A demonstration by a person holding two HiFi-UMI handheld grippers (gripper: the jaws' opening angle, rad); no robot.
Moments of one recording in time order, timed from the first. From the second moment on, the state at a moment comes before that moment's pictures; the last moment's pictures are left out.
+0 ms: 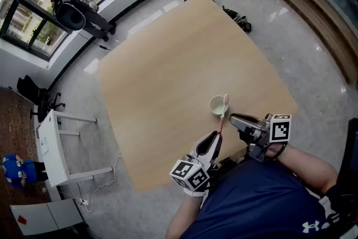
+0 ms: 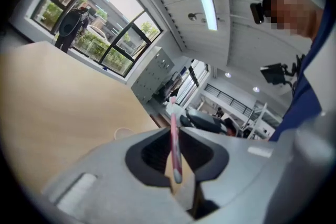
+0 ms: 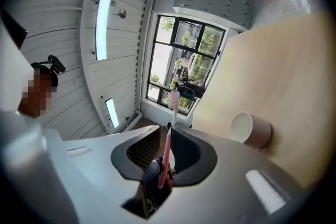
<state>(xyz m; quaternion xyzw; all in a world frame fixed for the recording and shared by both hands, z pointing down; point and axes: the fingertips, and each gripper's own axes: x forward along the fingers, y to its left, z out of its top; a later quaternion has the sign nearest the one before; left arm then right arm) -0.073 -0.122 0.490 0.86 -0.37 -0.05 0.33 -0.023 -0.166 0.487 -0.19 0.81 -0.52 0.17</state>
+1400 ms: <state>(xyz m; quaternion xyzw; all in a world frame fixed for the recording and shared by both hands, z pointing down) -0.078 -0.105 0.508 0.85 -0.40 -0.01 0.34 0.005 -0.246 0.517 -0.28 0.83 -0.47 0.10</state>
